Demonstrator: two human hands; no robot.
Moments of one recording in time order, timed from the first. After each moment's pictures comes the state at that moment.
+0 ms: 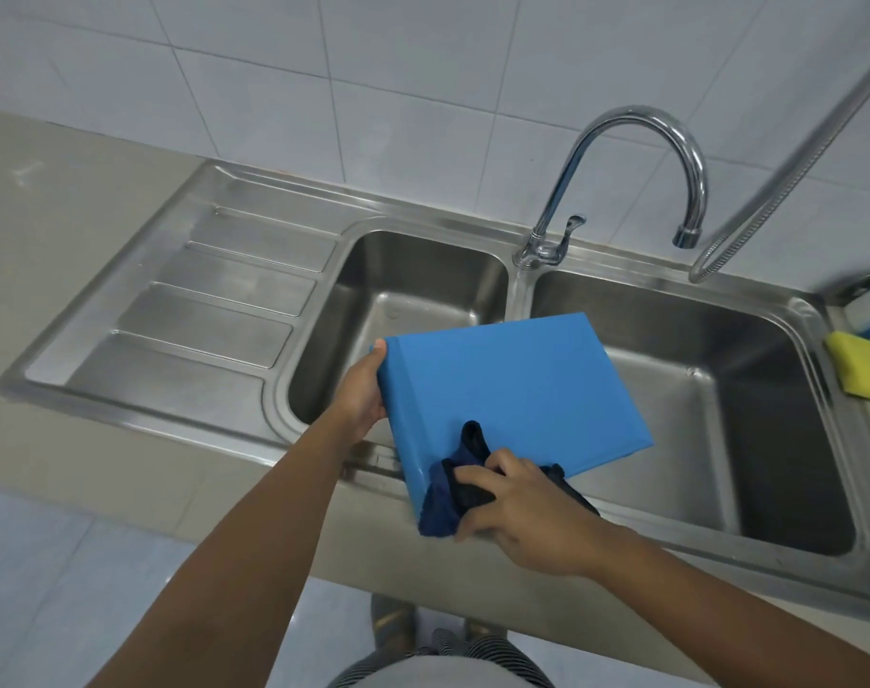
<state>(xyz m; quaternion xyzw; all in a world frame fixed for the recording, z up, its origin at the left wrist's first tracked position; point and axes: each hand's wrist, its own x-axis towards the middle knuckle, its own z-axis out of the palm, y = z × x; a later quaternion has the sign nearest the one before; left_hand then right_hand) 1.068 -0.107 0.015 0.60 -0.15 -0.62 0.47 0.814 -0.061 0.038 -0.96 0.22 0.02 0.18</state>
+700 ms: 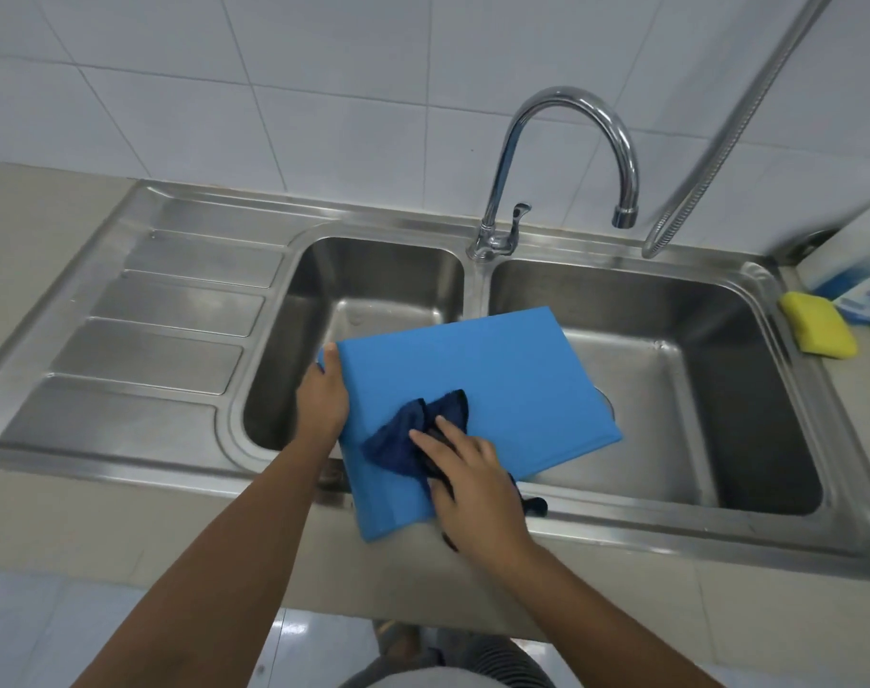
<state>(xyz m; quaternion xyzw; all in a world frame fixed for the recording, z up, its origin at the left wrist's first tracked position) 1.056 -0.122 0.005 0.80 -0.27 -0.36 0.39 0.847 -0.048 0.007 -0.81 0.52 -0.17 0.23</state>
